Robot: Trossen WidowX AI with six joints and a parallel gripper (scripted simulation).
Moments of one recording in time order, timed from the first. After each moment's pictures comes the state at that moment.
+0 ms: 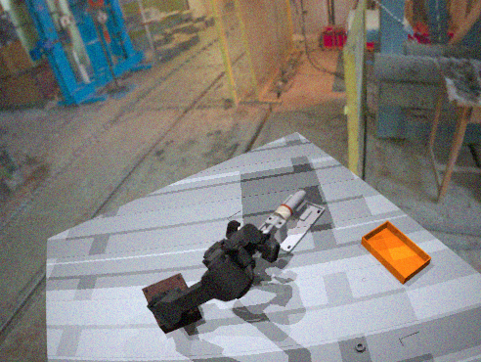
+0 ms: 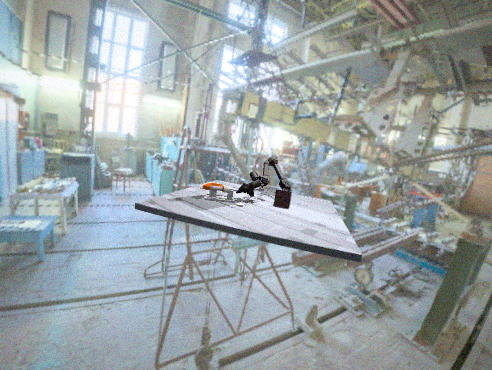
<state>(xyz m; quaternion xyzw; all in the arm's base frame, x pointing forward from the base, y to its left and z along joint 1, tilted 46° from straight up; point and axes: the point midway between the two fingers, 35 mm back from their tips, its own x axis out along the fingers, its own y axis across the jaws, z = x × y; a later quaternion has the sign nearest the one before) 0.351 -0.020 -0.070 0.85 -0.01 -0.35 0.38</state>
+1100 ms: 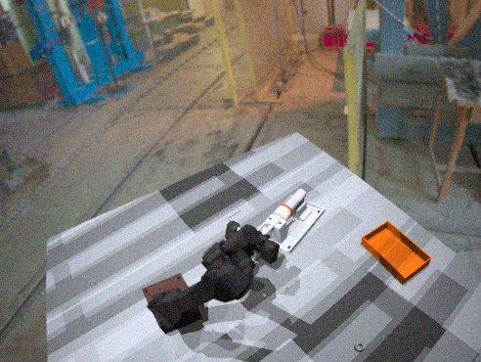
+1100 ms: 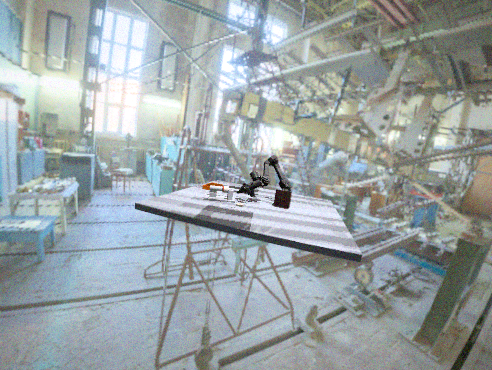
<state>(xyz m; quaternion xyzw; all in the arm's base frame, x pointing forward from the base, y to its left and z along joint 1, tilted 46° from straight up) 0.347 -0.020 -0.069 0.85 -0.01 -0.35 0.38</state>
